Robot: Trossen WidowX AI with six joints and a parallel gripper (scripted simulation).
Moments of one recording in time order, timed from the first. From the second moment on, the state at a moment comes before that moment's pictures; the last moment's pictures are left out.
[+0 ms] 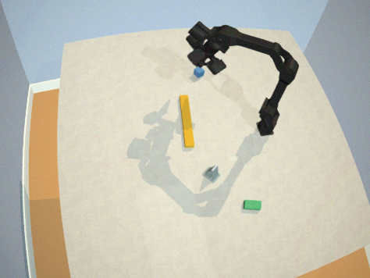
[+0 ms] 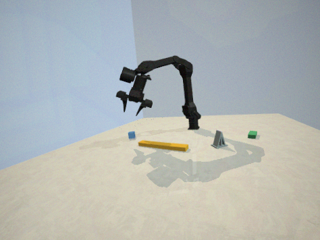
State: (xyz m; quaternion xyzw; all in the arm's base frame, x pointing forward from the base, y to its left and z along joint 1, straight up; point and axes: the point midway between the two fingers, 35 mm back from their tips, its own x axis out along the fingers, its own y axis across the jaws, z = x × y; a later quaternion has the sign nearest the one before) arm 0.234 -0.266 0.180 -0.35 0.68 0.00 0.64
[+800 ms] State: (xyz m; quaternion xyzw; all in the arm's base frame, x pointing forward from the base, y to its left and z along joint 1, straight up) arm 0.309 -0.138 0.138 -0.44 0.60 0.30 0.60
